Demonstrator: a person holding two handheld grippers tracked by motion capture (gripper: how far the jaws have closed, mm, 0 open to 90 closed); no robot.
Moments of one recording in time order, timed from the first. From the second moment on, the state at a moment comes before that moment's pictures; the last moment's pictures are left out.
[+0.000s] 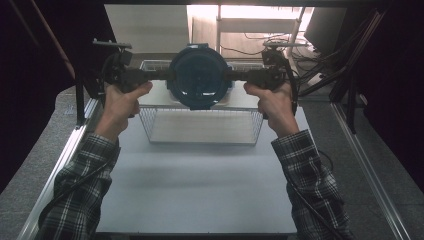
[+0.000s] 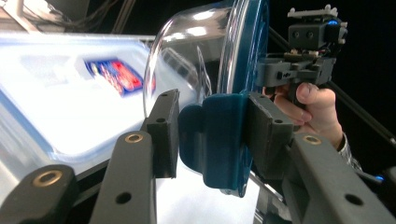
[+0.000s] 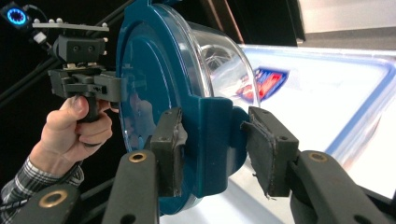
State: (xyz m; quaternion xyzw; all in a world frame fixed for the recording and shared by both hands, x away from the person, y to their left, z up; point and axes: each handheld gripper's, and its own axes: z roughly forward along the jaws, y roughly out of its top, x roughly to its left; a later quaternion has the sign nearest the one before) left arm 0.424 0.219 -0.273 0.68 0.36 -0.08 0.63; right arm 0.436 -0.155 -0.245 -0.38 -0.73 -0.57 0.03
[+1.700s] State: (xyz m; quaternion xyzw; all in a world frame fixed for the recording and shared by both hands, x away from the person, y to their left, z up) left arm 0.448 0.232 -0.262 0.68 0.45 0.07 0.58; right arm 0.463 -0.146 -0.232 -0.38 -0.73 -0.55 -0.10
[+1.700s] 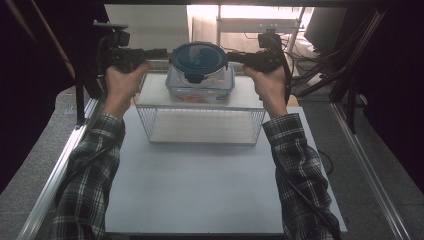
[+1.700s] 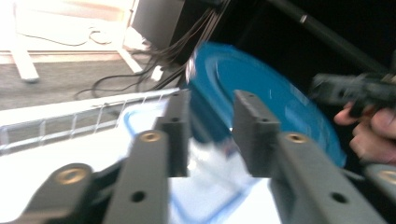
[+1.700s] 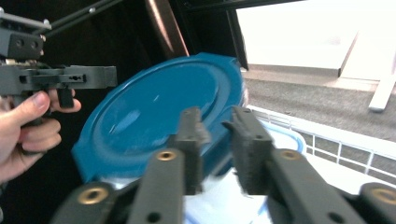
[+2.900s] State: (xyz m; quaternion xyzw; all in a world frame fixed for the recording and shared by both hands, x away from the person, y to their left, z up) left arm 0.420 0.187 -0.289 0.75 0.39 0.10 0.52; right arm 0.445 -0.144 -0.273 -0.34 -0.77 -0.52 -0.11
